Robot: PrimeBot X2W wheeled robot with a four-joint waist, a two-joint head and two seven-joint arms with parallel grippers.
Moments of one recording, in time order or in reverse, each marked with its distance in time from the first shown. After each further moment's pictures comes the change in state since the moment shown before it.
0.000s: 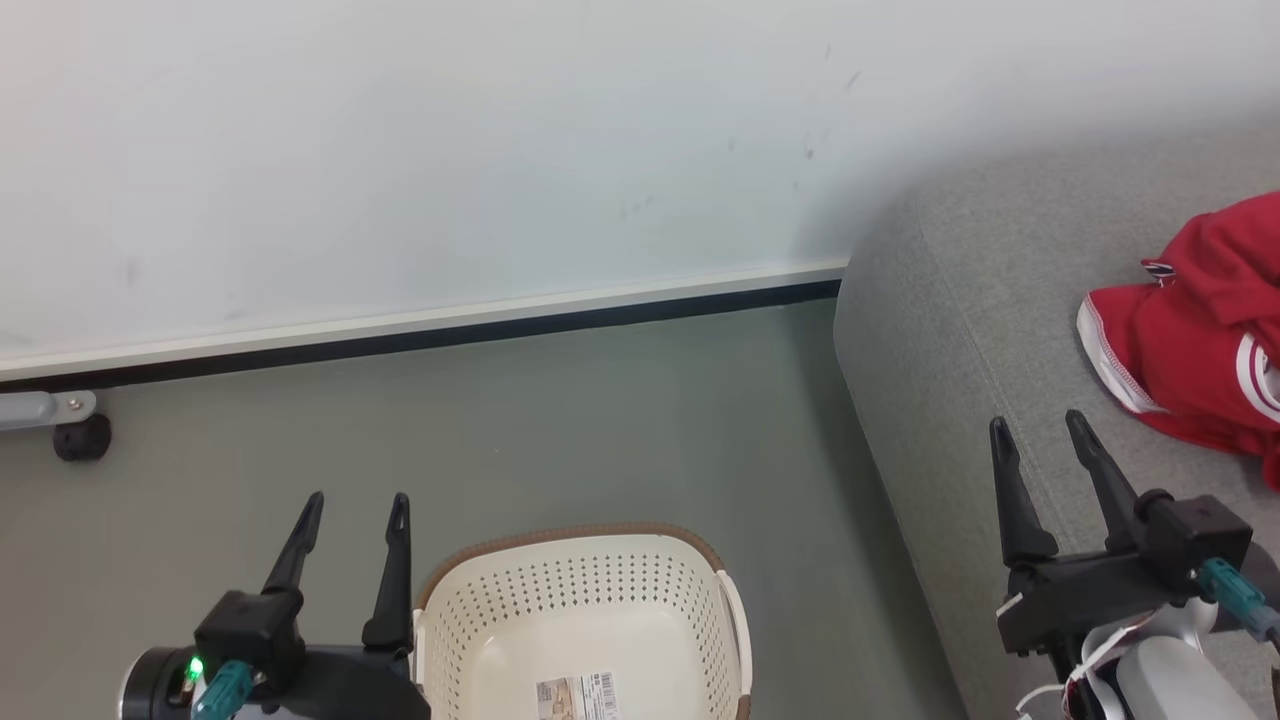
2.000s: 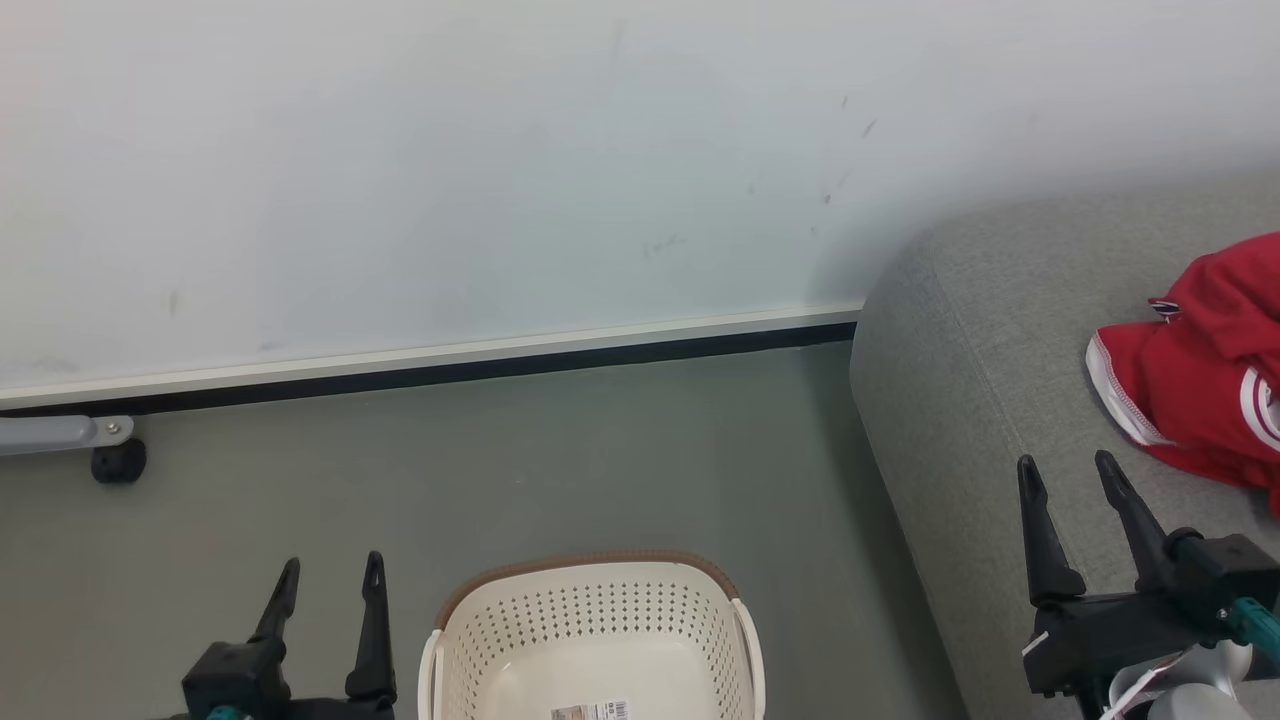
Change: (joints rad) left arm 0.092 -0.057 0.084 0.017 0.027 0.009 0.021; right arm 0.122 -0.028 -0.034 -0.133 0.003 -0.051 0.070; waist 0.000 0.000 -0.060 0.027
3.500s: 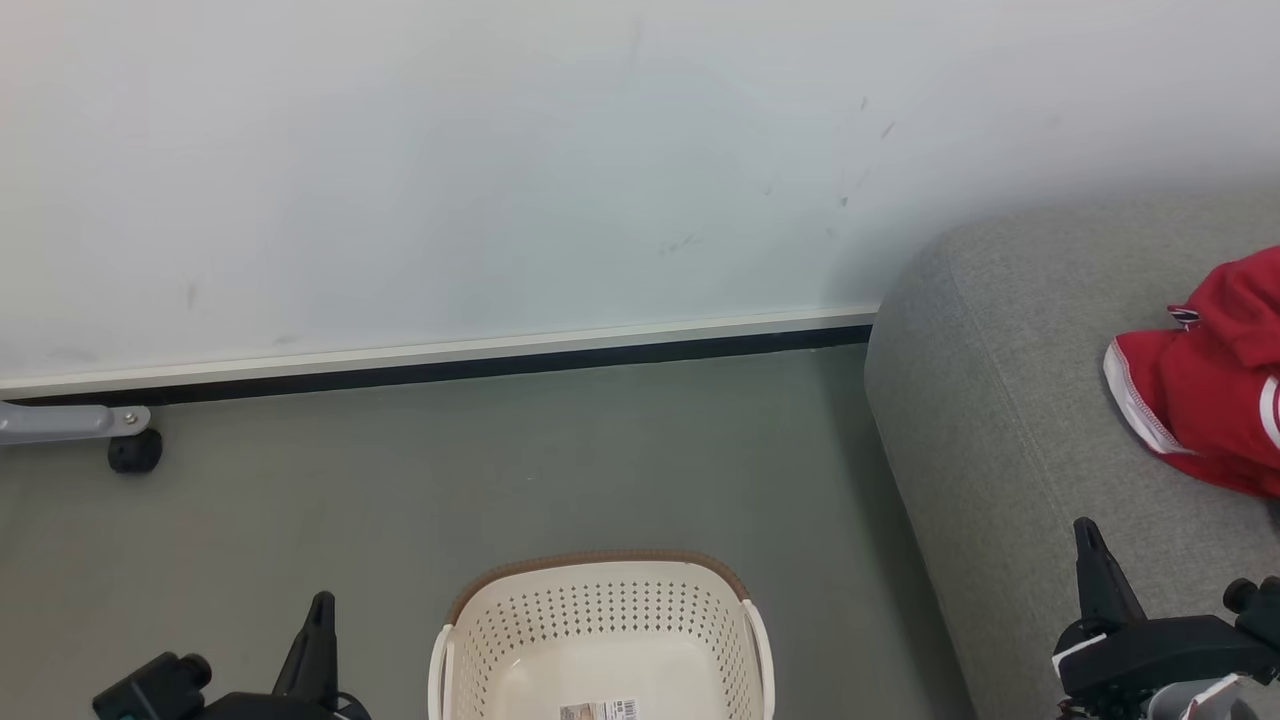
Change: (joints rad) left arm -0.022 -0.035 0.090 0.118 -0.523 -0.098 0.088; right arm 0.042 0.114 -0.150 0.081 0.481 0.083 0.127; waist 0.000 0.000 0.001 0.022
